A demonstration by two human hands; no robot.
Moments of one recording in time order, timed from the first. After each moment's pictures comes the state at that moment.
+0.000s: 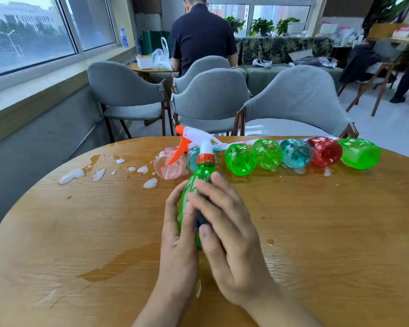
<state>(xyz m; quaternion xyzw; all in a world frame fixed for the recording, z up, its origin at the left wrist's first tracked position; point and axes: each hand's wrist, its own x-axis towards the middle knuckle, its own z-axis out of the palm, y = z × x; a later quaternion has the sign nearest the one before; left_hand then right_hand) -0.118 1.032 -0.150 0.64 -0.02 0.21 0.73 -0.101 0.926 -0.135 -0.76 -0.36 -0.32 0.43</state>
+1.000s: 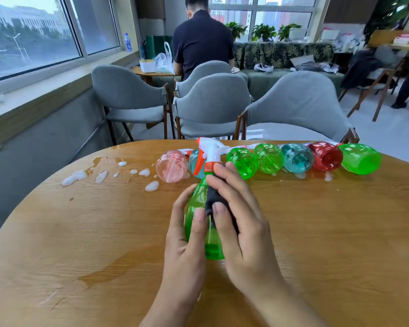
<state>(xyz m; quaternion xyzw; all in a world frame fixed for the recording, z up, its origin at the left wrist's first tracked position) -0.119 1.028 -0.145 0.65 -0.03 0.23 0.73 -0.094 0.920 -0.119 -0.76 -0.29 -0.29 0.51</state>
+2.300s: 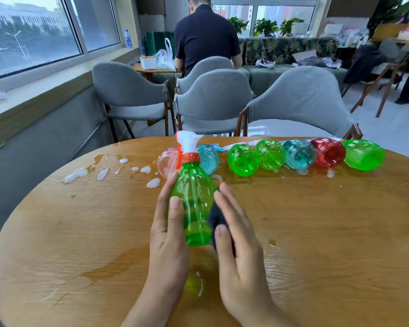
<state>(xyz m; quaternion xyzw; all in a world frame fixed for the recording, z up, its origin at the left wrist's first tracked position) -0.114 1.050 -0.144 0.63 0.00 0.27 0.73 -0.114 0.930 -0.161 -0.75 -0.23 -0.23 0.57</state>
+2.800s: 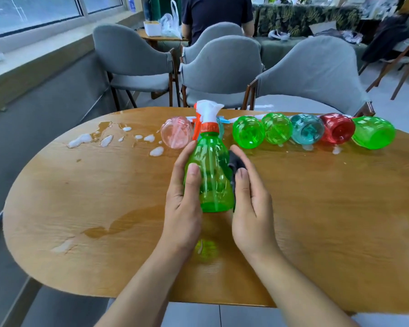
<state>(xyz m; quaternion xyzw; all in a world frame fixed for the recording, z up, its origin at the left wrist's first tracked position) -0.115 1.034 -0.149 0.62 -0.03 0.22 0.75 -0.100 0.920 -0.149 -0.71 -0.16 -0.17 0.67</state>
